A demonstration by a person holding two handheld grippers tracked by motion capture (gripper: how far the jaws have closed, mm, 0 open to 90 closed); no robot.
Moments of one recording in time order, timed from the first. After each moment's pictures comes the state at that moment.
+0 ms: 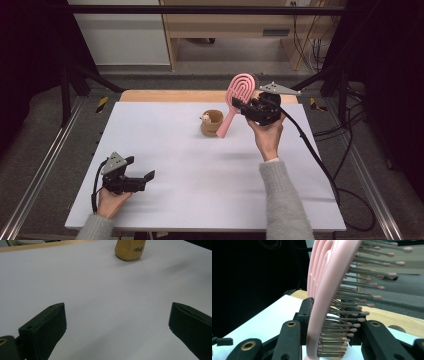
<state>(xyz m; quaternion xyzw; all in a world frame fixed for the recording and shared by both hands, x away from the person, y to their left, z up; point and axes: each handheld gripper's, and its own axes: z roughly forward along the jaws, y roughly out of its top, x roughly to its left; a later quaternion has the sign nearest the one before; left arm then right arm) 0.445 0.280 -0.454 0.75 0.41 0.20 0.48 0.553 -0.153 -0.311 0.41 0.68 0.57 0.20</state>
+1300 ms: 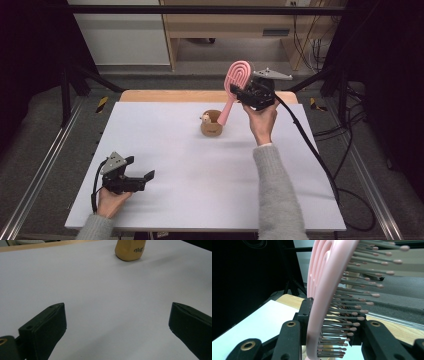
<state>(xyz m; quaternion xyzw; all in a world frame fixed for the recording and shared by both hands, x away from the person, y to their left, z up) 0.446 0.280 -0.454 0.75 0.41 0.20 0.48 0.593 -0.142 -0.300 0.43 0.68 0.55 0.23</state>
